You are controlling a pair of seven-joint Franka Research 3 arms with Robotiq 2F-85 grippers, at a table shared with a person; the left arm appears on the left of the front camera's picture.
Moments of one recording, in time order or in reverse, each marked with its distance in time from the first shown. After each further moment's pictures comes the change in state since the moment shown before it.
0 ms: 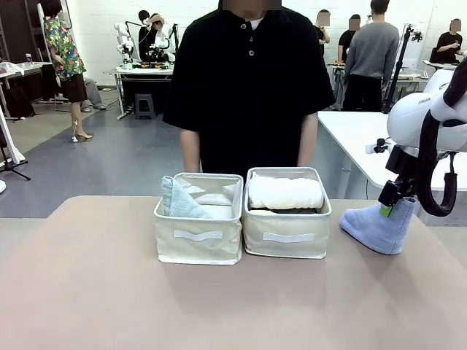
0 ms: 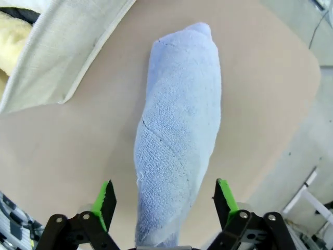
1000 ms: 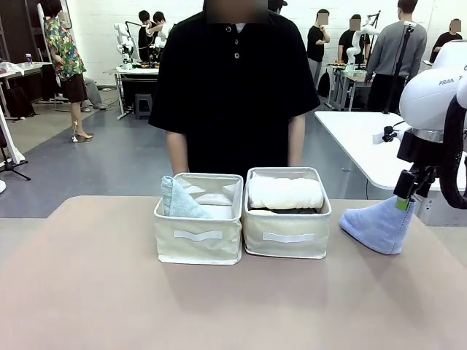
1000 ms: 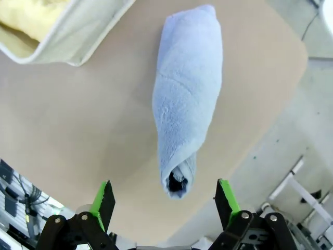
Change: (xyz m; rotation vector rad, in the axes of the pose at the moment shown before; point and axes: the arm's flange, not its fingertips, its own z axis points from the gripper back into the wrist) left arm 0.000 0.000 0.000 0.000 0.000 0.000; right arm -0.021 0.023 0.051 -0.044 0.073 0.052
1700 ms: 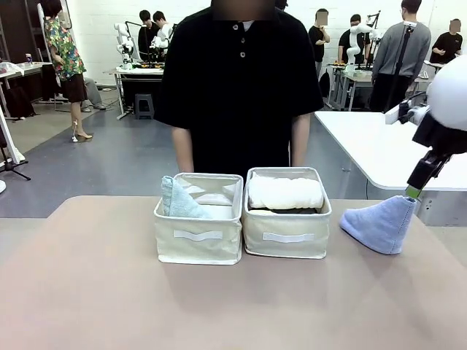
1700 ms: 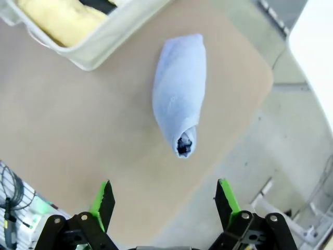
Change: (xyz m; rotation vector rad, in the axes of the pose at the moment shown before) left arm 0.000 0.000 0.000 0.000 0.000 0.000; right arm -0.040 0.043 0.056 -0.161 -0.146 0.084
